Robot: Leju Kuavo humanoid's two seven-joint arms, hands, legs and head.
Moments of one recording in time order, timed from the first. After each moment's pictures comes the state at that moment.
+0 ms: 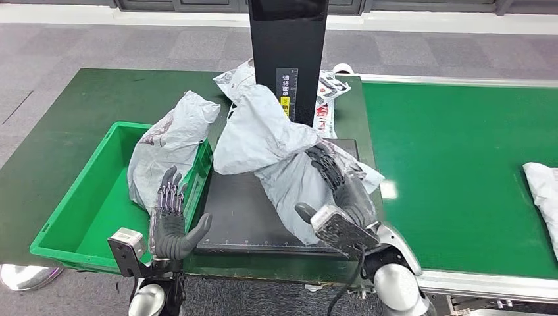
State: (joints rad) left arm 0.07 -0.22 -0.11 -1.56 0.01 -0.11 -0.46; right arm -0.12 0.05 0.35 -1.68 0.45 0.07 -0.22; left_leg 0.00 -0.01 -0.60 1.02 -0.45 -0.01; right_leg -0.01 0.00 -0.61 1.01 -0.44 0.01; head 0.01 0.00
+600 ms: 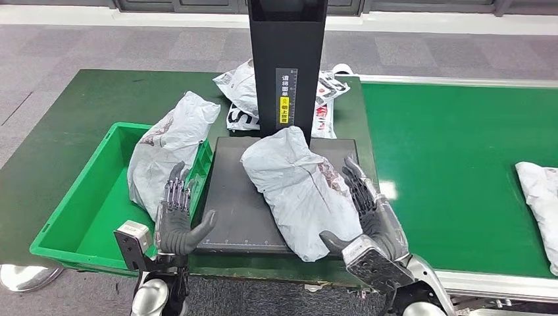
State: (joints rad) left arm 0.04 -0.24 -0.10 -1.55 -0.01 -0.15 -0.43; right arm 0.07 0.02 0.24 -1.86 0.45 0.12 -0.22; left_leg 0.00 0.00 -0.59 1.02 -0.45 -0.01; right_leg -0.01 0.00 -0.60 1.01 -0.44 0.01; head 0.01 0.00
